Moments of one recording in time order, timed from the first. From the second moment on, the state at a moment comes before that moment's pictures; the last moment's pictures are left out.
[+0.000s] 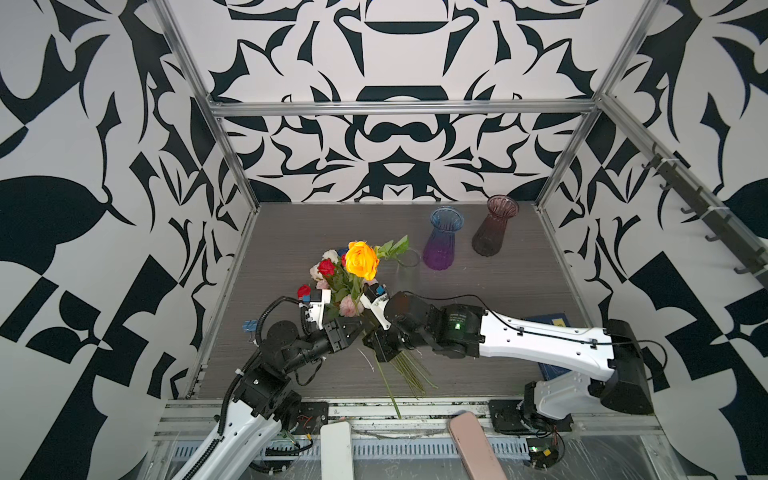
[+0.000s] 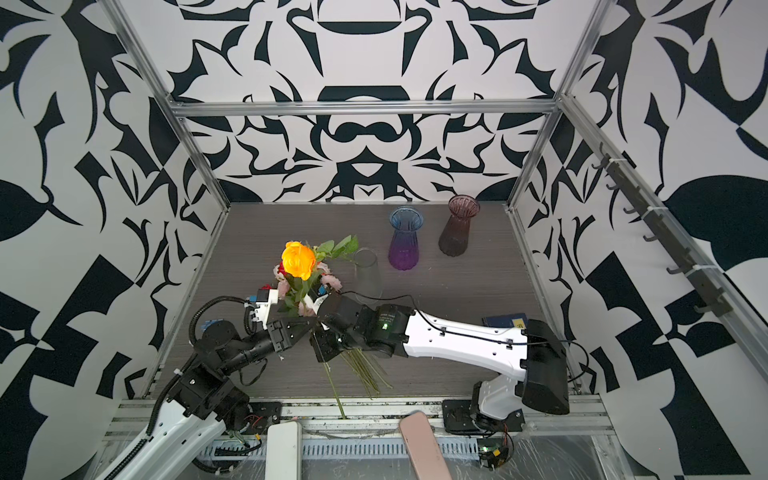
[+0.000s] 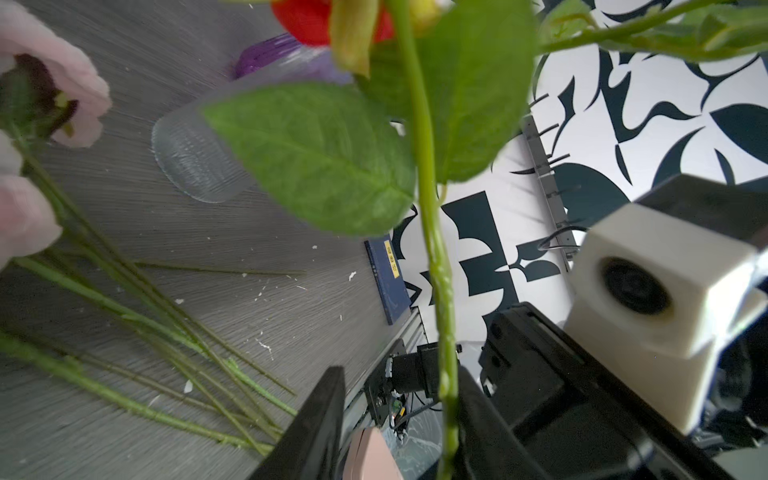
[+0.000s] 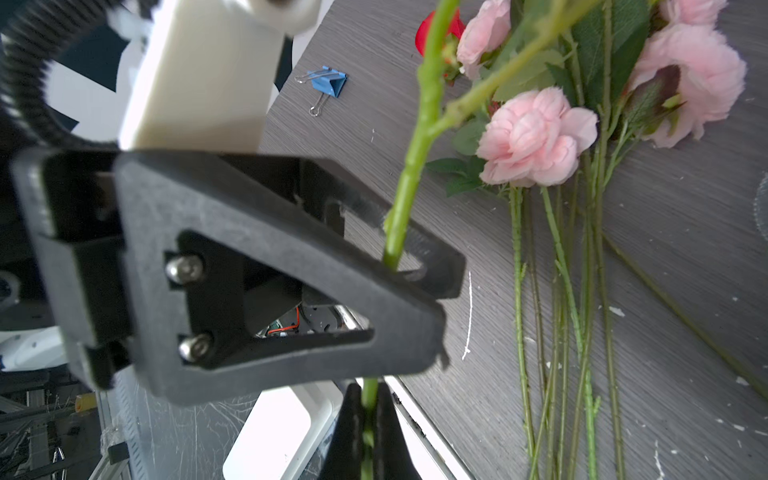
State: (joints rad) left arm -0.55 0.33 0.25 -0.02 0.54 -1.09; right arm 1.25 1.46 1.23 -0.50 -0.08 0.67
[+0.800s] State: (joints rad) left arm -0.55 0.12 0.79 -0.39 0.29 -0.60; right arm 1.28 0.95 0.89 -0.55 0.41 0.80
